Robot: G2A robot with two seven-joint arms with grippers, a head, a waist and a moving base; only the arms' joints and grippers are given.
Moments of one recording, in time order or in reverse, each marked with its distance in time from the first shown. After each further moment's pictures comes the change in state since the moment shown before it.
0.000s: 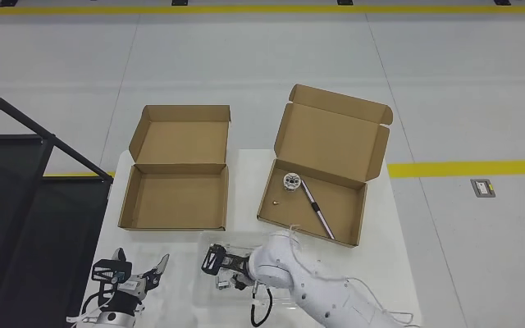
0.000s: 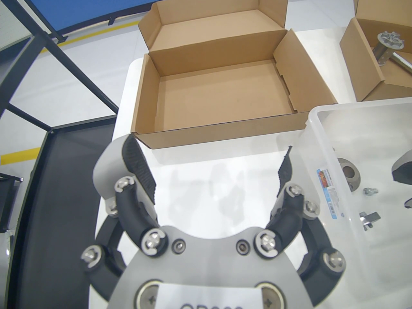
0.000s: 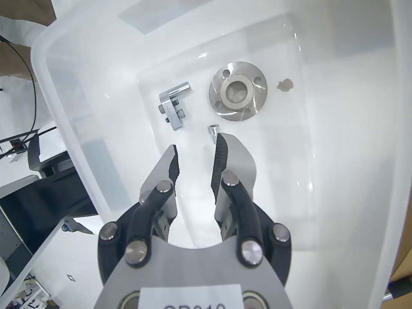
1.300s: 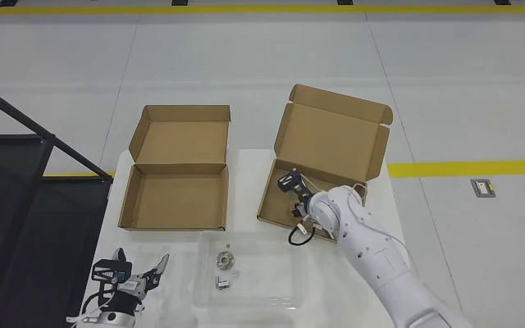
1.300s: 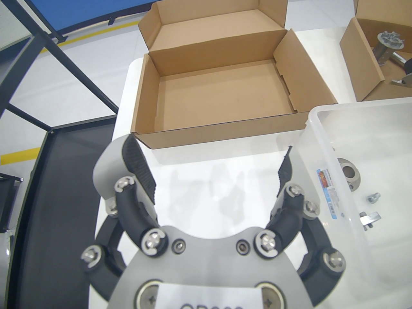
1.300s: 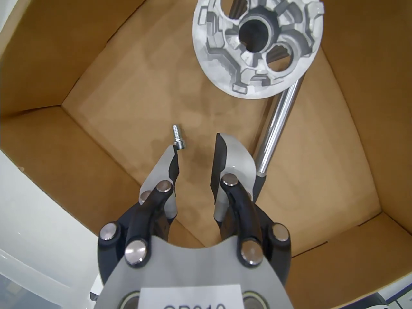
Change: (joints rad) left arm 0.000 0.000 0.000 0.000 0.000 0.000 0.000; right arm 0.146 0.063 0.365 0.370 -0.138 0.206 -0.193
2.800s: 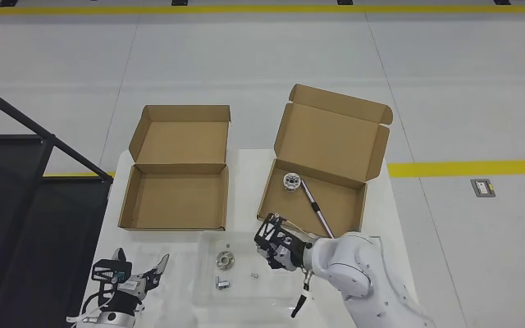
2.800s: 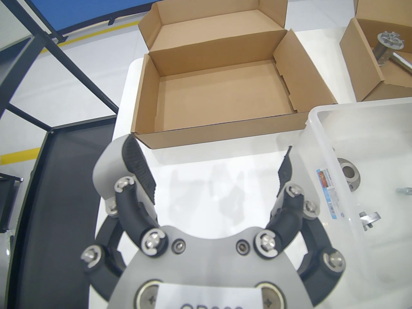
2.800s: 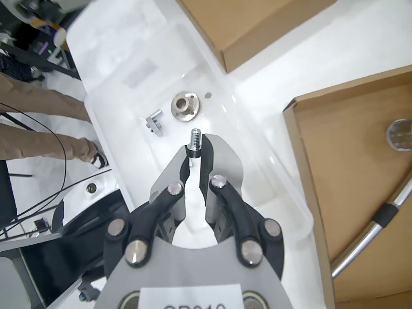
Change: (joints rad) left arm 0.000 0.000 0.000 0.000 0.000 0.000 0.000; right arm -0.562 0.099 0.245 -0.912 0.169 -0.368 0.102
